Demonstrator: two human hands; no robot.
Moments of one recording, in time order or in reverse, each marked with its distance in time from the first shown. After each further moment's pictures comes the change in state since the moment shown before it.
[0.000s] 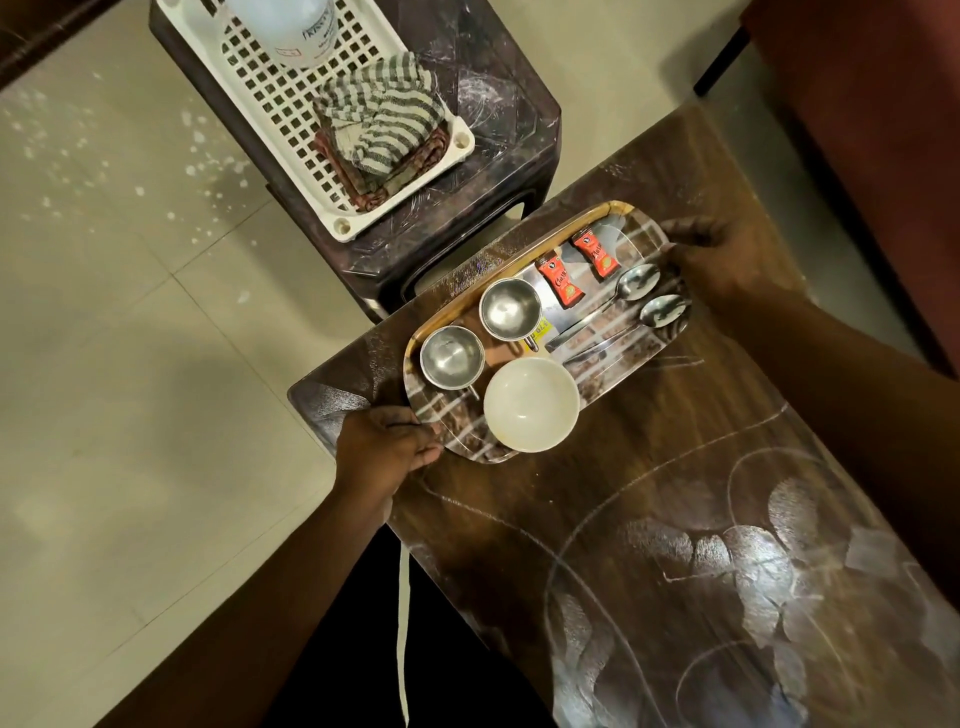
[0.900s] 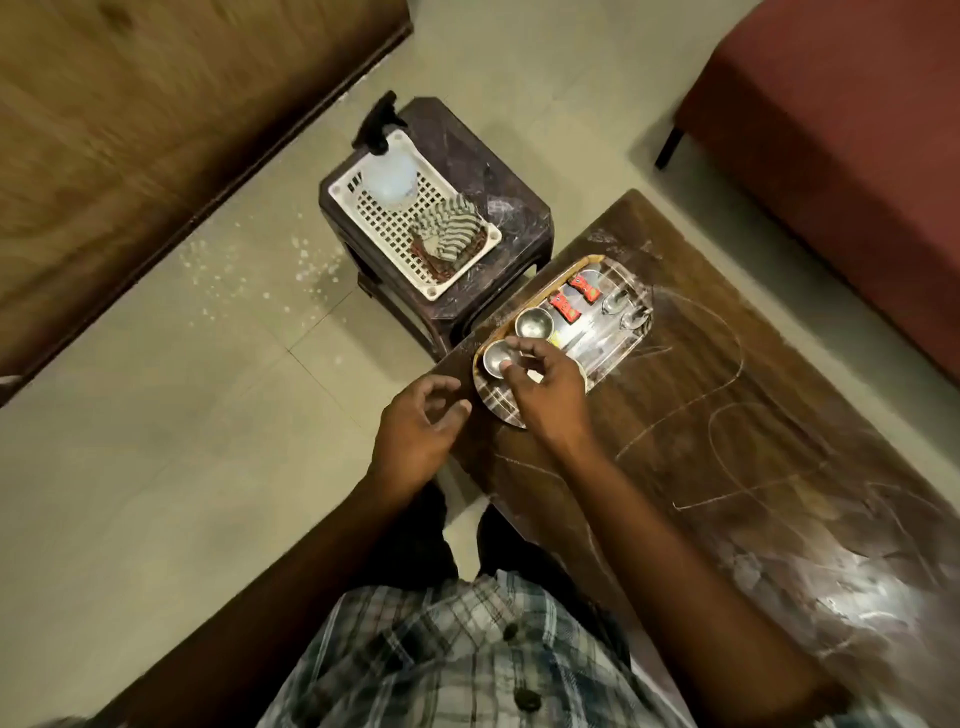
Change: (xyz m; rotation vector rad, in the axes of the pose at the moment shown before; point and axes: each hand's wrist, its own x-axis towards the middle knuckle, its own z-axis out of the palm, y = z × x) left_hand -0.186 0.095 -0.091 0.508 -0.048 0.562; right_hand -0.316 -0.084 0.090 0.358 -0.068 -0.196
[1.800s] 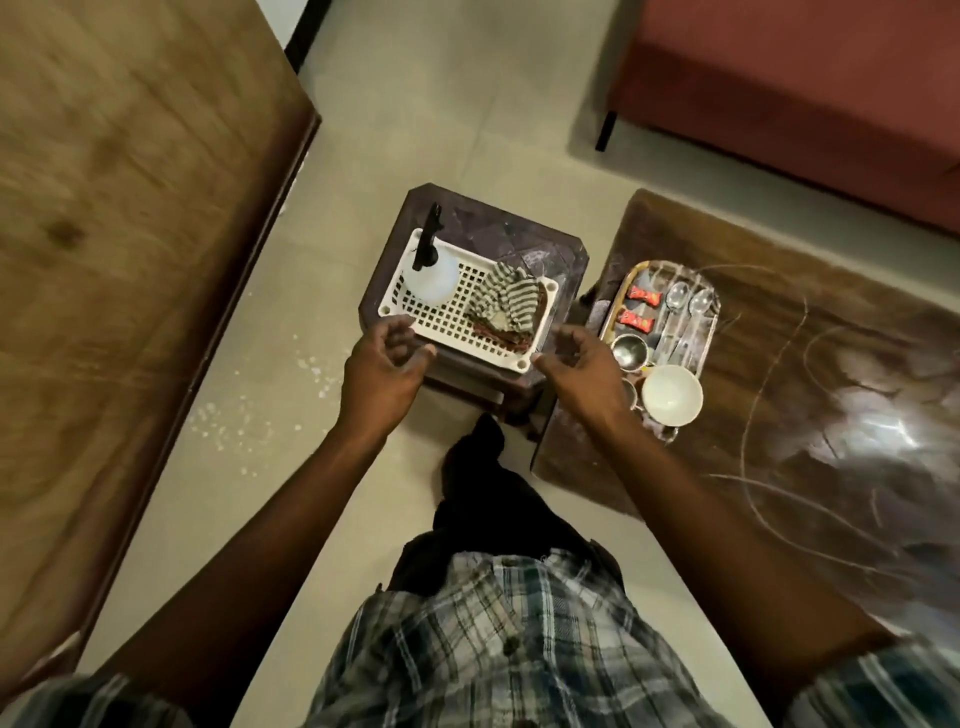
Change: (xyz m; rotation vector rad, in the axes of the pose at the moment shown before) left_hand 0.238 0.065 -0.233 0.174 -0.194 0.301; right_hand 0.089 -0.096 0.160 0.124 0.380 0.196
